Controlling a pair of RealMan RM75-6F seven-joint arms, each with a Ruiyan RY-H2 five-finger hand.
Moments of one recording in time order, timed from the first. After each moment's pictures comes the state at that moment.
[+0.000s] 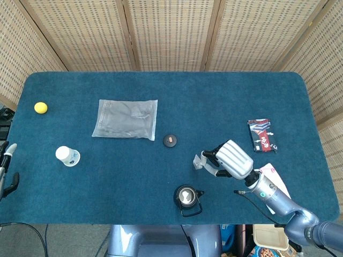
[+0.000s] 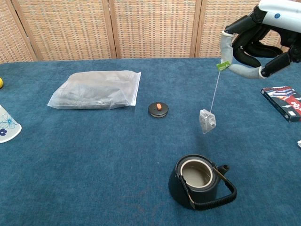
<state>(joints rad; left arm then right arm) -0.10 -1.09 -0.06 -1.59 1.37 1.43 0.14 0.67 -1.29 0.04 -1.45 -1.80 1.35 0.34</state>
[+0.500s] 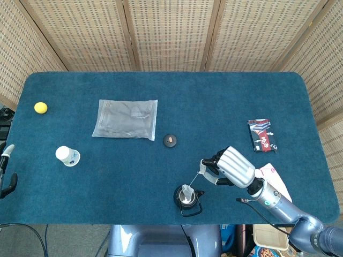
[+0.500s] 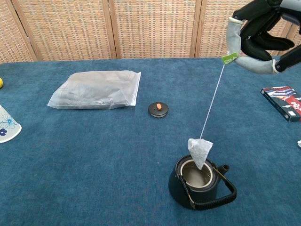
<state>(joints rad) -0.10 -1.09 -0.06 -1.59 1.37 1.43 0.13 0.65 -1.24 0.02 -1.54 -1.86 1.42 0.35</state>
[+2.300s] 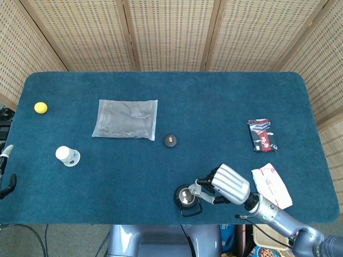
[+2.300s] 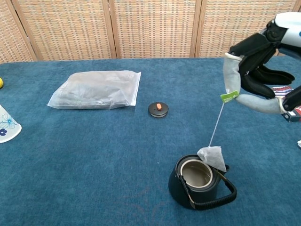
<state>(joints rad) -0.09 -1.09 -0.06 -1.59 1.38 1.44 0.13 0.62 -1.25 -0.06 -1.59 -1.95 1.41 0.37</state>
